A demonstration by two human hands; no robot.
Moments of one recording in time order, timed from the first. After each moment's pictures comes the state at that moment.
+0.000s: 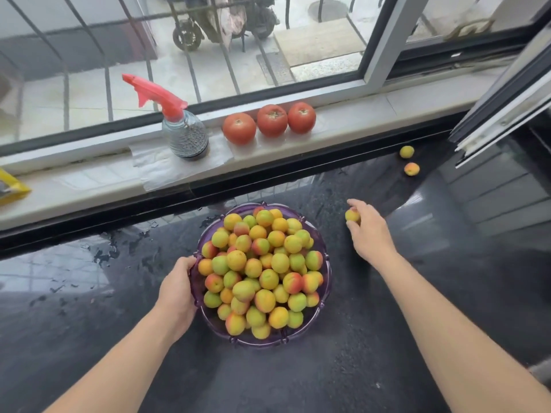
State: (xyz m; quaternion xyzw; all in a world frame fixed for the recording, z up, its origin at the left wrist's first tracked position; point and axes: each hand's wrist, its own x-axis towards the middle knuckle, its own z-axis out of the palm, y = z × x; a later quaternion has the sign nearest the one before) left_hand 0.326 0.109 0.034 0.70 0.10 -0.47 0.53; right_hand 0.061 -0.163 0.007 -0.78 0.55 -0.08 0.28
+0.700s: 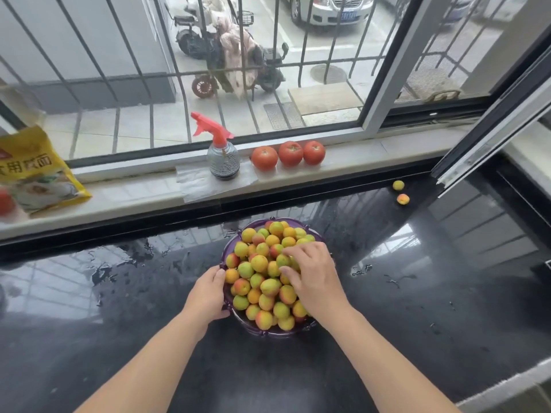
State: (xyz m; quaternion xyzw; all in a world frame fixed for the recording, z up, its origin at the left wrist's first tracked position) left_hand 0.319 0.141 0.064 0.78 -0.07 -0.47 0.40; right_hand 0.131 0.006 0.093 -0.89 0.36 -0.17 0.22
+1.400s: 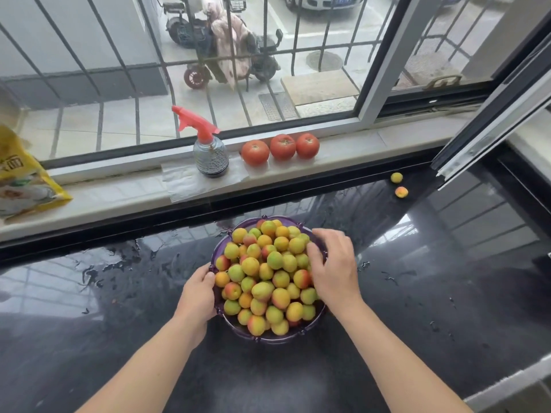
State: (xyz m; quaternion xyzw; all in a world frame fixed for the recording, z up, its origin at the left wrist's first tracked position) left_hand 0.308 0.127 0.068 0.76 0.01 -0.45 0.48; right_hand 0.113 -0.031 0.077 -0.79 0.46 -0.29 0.28
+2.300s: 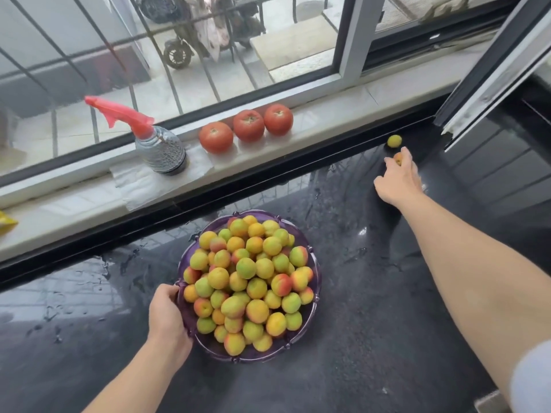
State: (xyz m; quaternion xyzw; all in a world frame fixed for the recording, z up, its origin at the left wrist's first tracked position) left_hand 0.306 0.110 0.034 0.66 0.18 -0.43 0.59; right_hand 0.029 -0.288 0.011 -0.72 0.65 -0.01 0.22
